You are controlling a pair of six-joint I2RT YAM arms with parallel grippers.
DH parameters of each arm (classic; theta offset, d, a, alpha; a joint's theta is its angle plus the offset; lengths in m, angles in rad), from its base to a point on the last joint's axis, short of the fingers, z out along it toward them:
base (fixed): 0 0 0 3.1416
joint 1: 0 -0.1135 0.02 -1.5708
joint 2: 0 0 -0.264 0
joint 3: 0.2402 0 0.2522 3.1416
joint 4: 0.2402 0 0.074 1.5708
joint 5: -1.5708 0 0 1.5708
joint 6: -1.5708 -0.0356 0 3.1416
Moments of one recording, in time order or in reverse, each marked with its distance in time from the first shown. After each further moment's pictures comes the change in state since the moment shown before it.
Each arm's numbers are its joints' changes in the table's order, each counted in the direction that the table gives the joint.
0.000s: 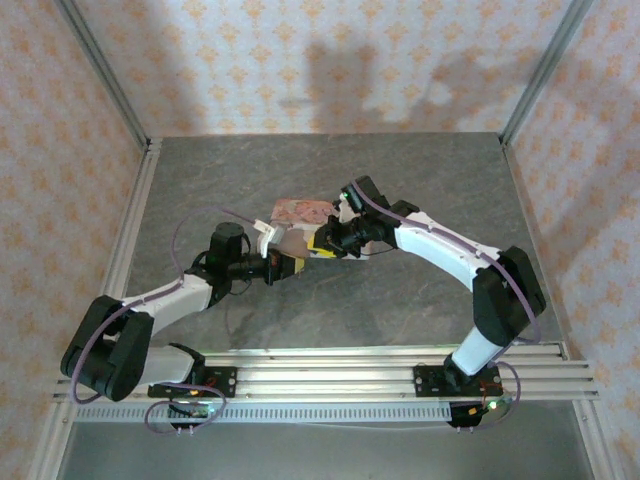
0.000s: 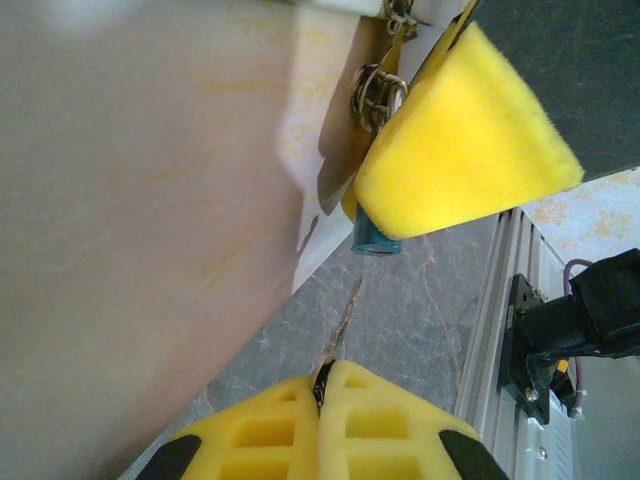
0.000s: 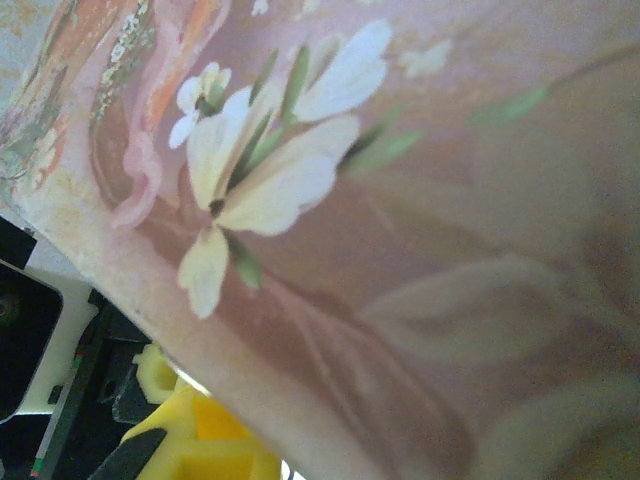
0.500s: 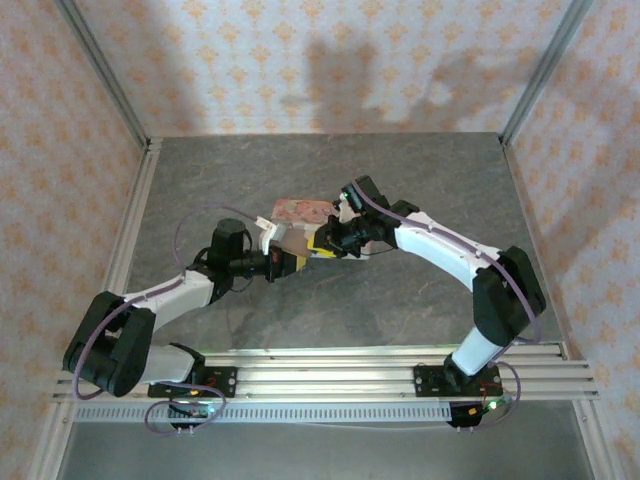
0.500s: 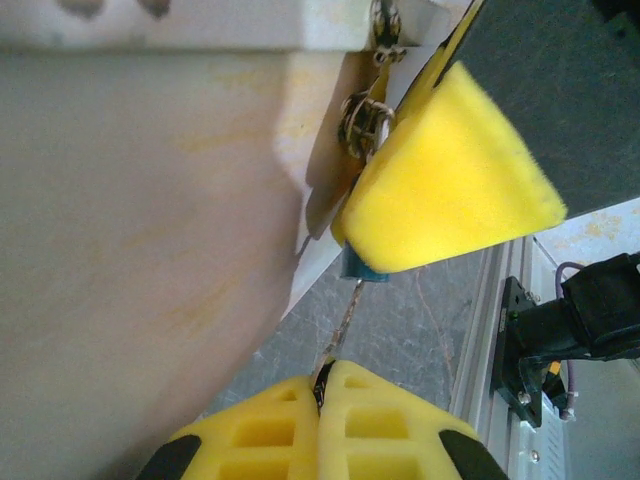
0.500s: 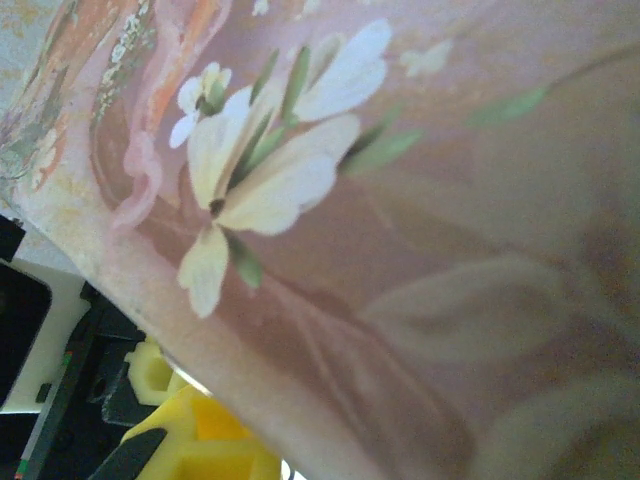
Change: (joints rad) left arm 0.004 -0.024 0.031 0.010 -0.014 0.002; right arm 0.000 0.000 0.000 -0.002 0.000 -0.001
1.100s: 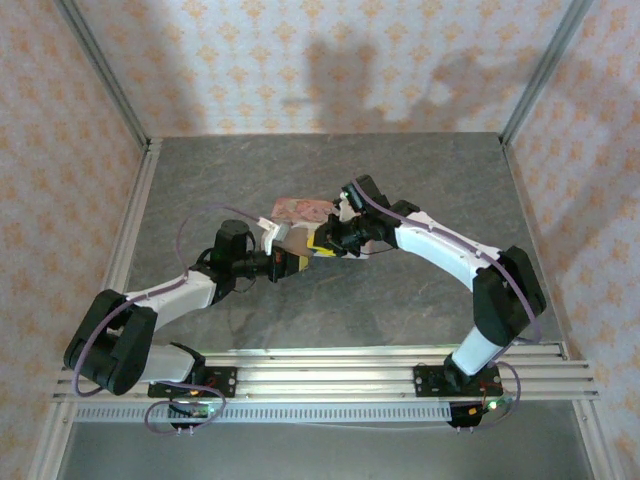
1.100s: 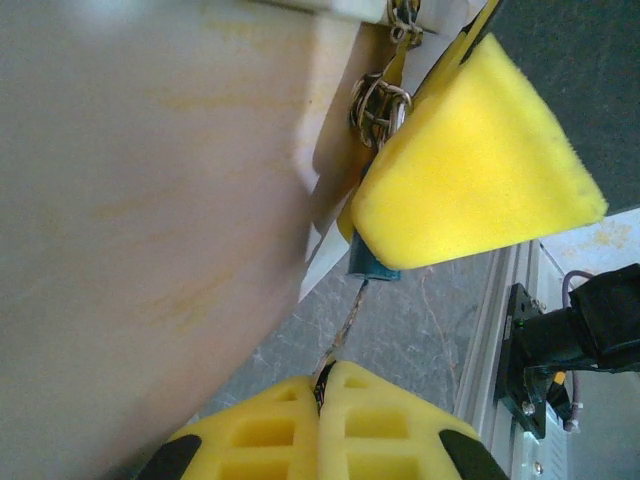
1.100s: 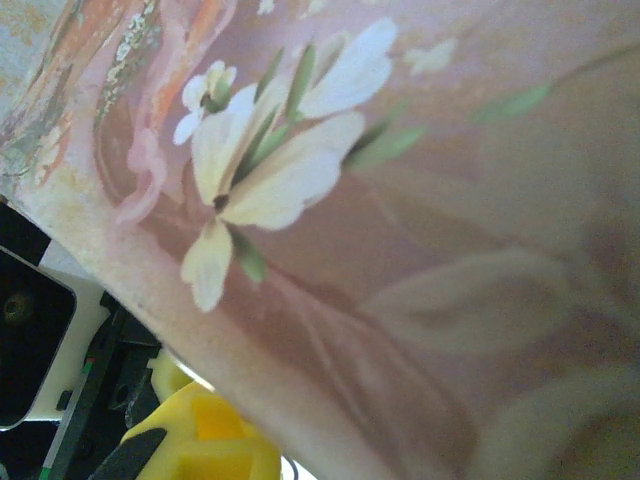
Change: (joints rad) left arm 0.023 -0.006 -0.002 -0.023 0.045 0.039; right arm 0.002 0.000 0.000 -0.013 0.000 -0.008
